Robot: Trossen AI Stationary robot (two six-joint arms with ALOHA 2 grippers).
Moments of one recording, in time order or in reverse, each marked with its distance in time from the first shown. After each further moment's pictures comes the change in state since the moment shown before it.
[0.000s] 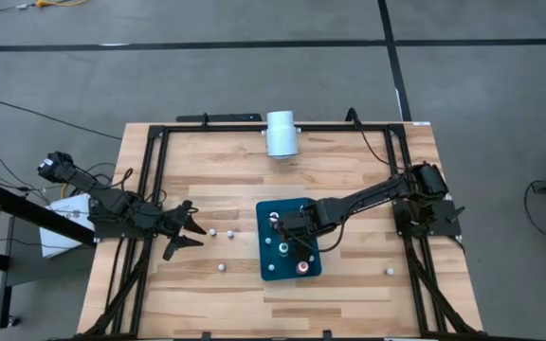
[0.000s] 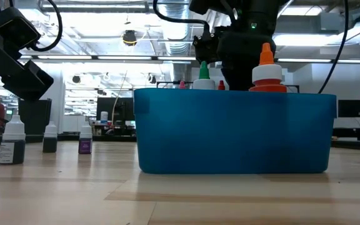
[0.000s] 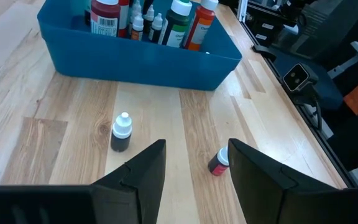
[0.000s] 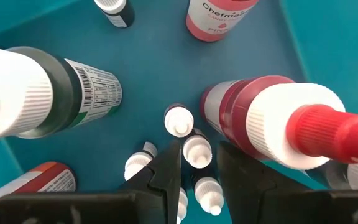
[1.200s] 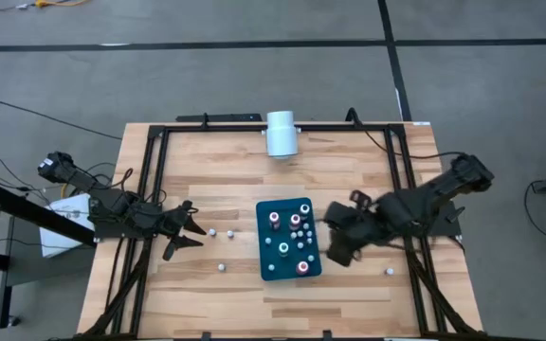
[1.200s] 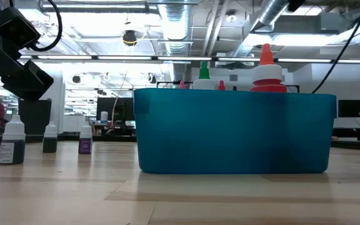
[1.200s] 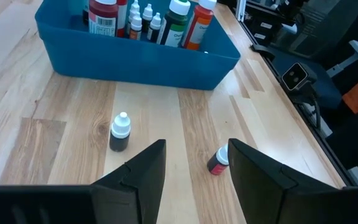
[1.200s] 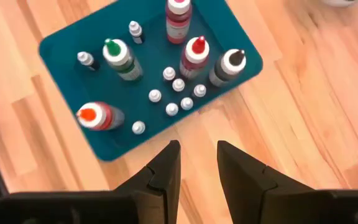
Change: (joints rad) left arm 0.000 0.000 0.000 0.000 0.005 0.003; right arm 0.244 -0.354 0.198 -0.500 0.188 0.358
